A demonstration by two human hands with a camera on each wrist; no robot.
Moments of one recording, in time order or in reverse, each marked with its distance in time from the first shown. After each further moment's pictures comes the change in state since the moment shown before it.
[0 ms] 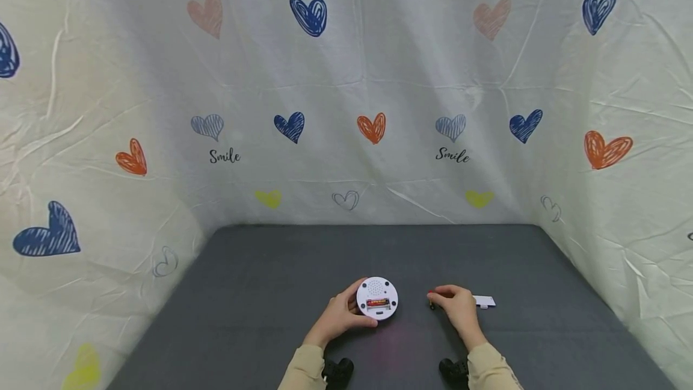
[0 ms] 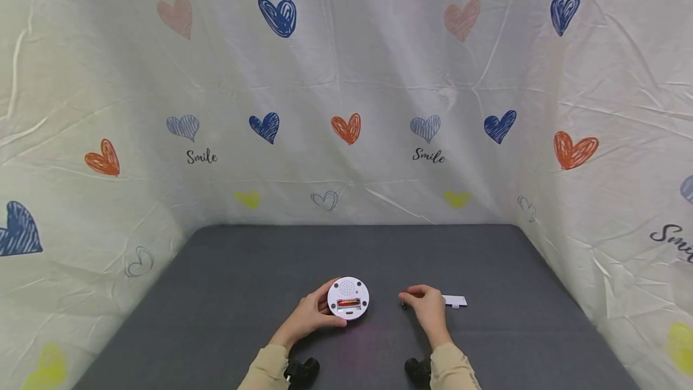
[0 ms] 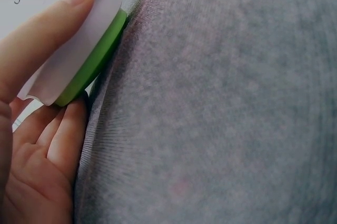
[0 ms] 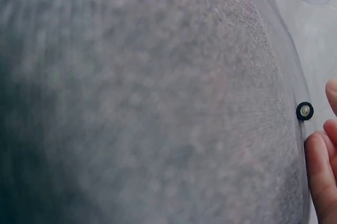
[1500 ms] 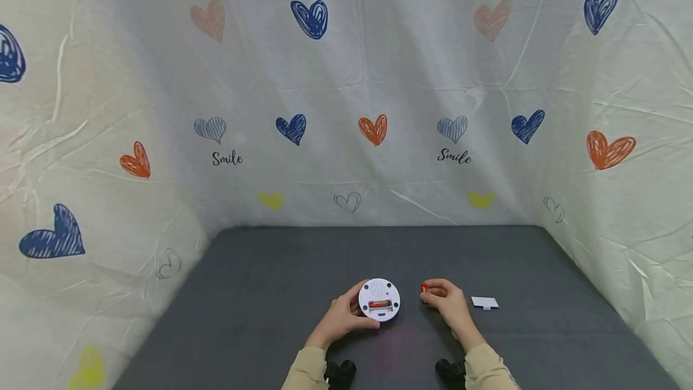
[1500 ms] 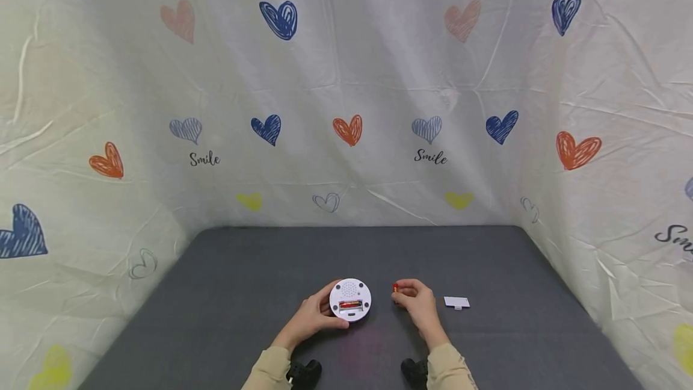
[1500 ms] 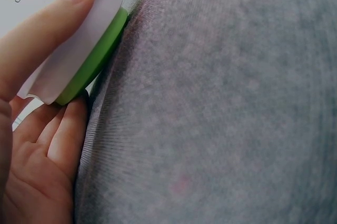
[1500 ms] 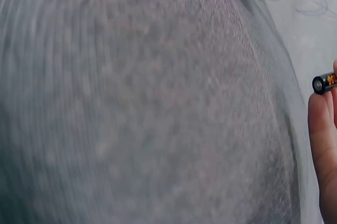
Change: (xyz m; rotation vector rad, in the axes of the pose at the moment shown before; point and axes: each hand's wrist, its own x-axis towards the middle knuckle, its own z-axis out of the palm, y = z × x) left_hand -0.002 0.003 0.001 -0.027 0.000 -0.009; right_hand 0.001 -0.015 0.015 0.395 -0.132 0.078
